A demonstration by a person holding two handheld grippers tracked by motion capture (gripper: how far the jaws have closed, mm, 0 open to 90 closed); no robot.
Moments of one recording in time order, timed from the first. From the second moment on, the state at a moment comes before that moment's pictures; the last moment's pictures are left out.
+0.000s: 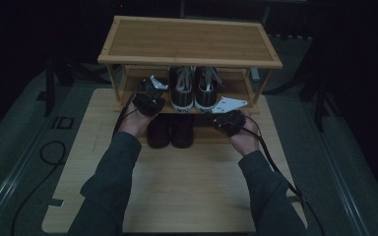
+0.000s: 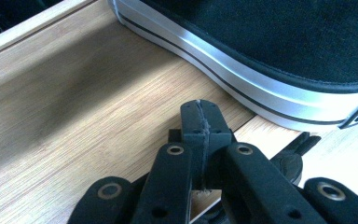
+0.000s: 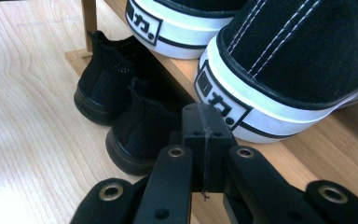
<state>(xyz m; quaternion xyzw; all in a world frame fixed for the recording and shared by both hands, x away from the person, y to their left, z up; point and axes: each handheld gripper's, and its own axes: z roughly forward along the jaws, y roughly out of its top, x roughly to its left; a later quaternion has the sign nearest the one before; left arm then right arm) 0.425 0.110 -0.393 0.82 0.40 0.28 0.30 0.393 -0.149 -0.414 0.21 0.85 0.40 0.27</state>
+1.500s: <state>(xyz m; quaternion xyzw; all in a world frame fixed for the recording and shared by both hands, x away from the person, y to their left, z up) 0.424 0.106 -0.392 0.81 0.41 0.30 0.29 0.397 -0.156 -0.426 0.22 0.86 0.39 0.25</state>
